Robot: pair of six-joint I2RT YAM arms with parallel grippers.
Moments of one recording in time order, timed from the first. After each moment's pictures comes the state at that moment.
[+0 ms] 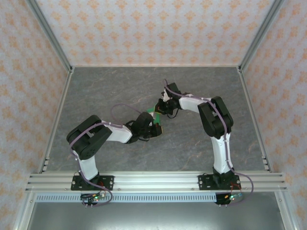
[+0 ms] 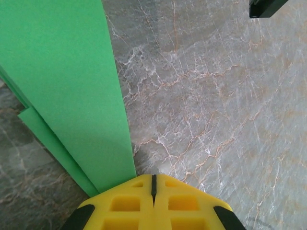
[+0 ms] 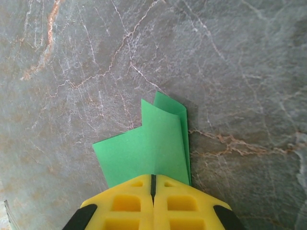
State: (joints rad) left arm -0.72 1.81 0.74 0.32 0.21 -0.89; right arm 0.48 2.14 1.40 -0.30 -0.51 0.67
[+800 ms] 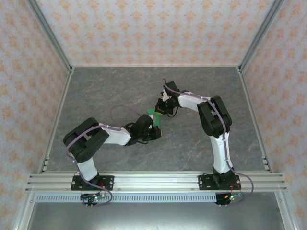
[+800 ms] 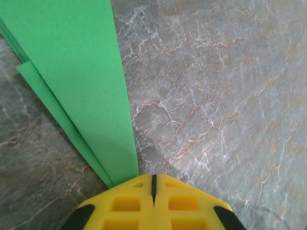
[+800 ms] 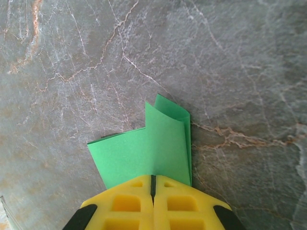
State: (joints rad) left arm -0.75 1.76 0.70 0.27 0.20 -0.89; right arm 0.48 2.16 1.48 -0.42 -0.51 0.65
